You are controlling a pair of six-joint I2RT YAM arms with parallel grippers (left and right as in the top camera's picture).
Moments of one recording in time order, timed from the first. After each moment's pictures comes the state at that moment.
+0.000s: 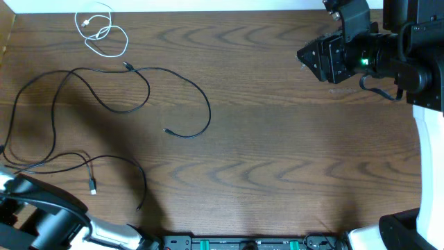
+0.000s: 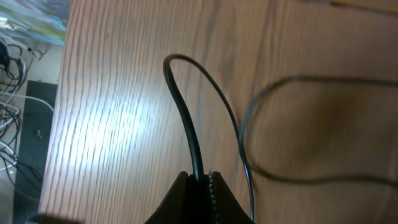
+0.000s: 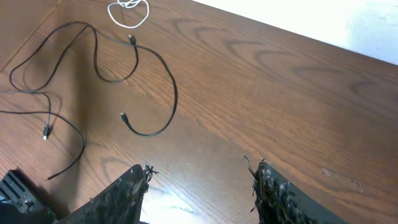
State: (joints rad) left arm 0.95 1.83 1.69 -1.14 -0.31 -0.74; right arm 0.24 1.64 2.27 -1.42 -0.36 -0.06
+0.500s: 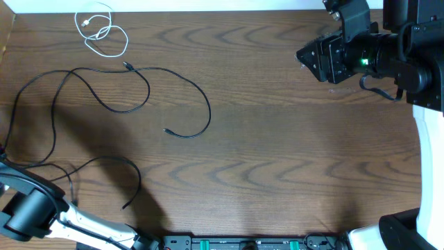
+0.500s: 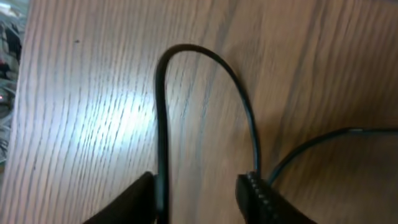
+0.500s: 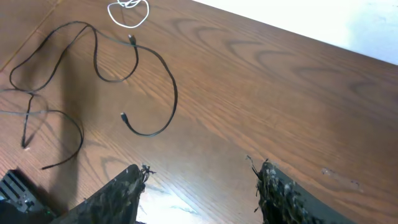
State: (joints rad) left arm 1.00 2.06 1.69 -0.99 -0.33 -0.74; right arm 0.24 1.64 2.27 -1.42 -0.36 -0.06
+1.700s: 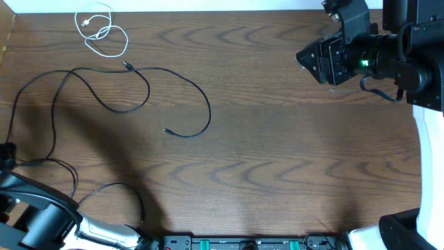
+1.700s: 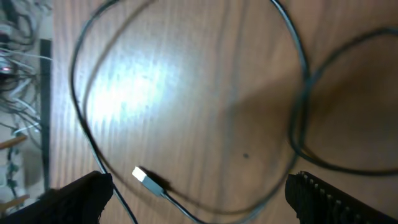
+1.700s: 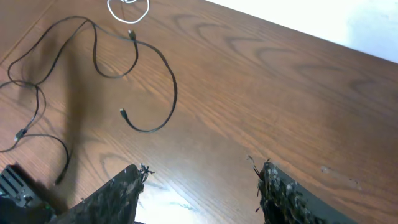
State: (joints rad) left arm 1.01 1.88 1.60 -1.17 -0.23 -0.72; right arm 0.24 1.64 2.27 -1.44 -0.36 -0.07
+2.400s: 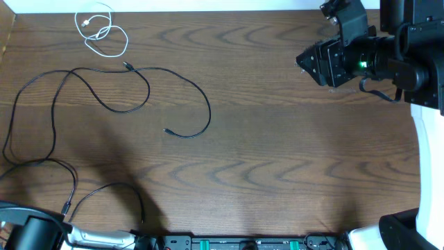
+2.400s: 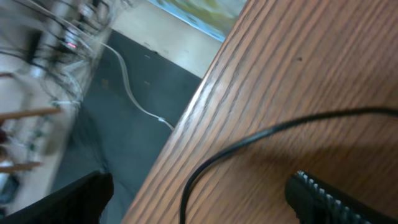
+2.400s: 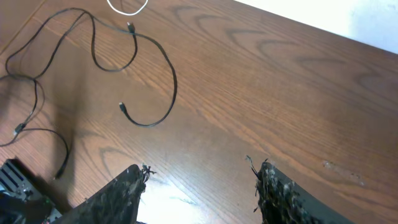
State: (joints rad) left arm 1.31 1.88 1.40 -0.95 -0.40 -0.71; right arm 0.24 1.64 2.24 -1.44 -0.36 -0.08
